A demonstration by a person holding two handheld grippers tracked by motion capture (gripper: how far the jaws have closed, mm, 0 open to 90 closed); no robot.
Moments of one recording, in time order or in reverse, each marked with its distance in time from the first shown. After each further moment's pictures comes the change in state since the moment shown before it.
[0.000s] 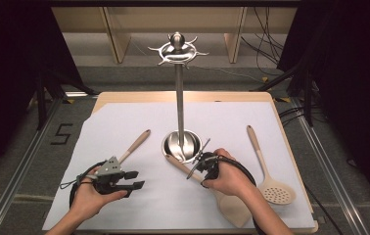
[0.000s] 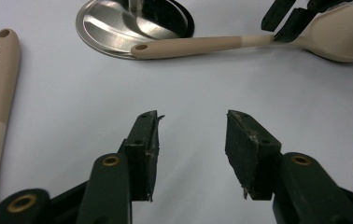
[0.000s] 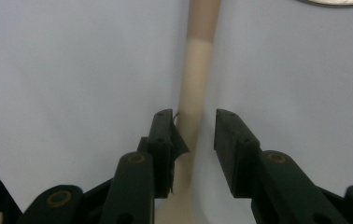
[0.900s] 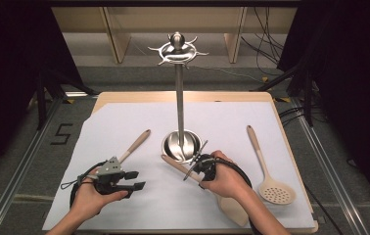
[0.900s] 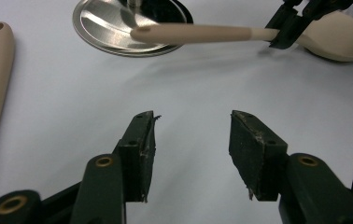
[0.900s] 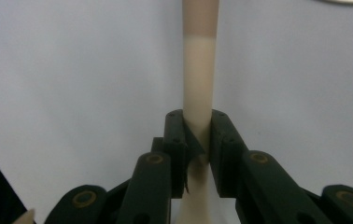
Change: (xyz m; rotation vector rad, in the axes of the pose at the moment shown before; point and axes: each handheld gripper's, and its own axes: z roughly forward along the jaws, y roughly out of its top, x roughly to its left) left arm 0.000 -0.002 0.002 -0.007 -0.018 -0.034; right arm 0.007 0.002 0.006 -0.009 0.015 0.032
